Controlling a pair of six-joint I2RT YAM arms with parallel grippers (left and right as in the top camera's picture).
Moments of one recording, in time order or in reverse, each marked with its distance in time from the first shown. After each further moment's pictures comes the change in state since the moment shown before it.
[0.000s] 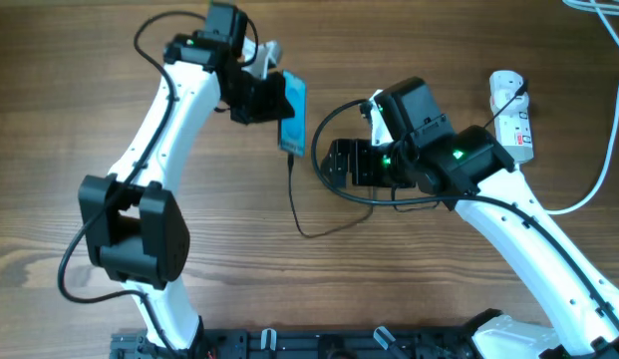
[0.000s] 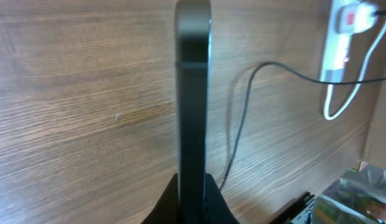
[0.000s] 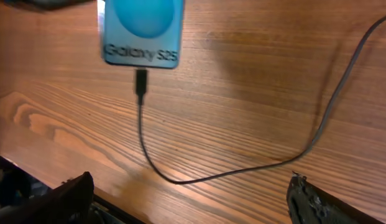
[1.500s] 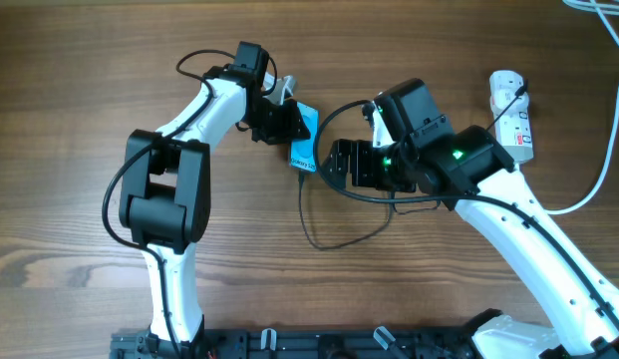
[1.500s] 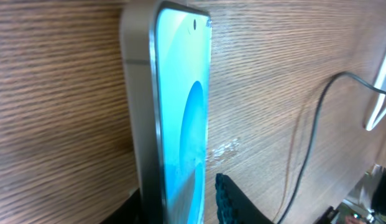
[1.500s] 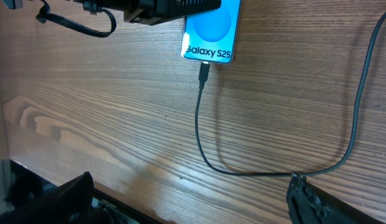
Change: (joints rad) left arm -0.018 0.221 -0.114 0.266 0.046 -0.010; right arm 0.000 0.000 0.000 -0.016 -0.012 0.045
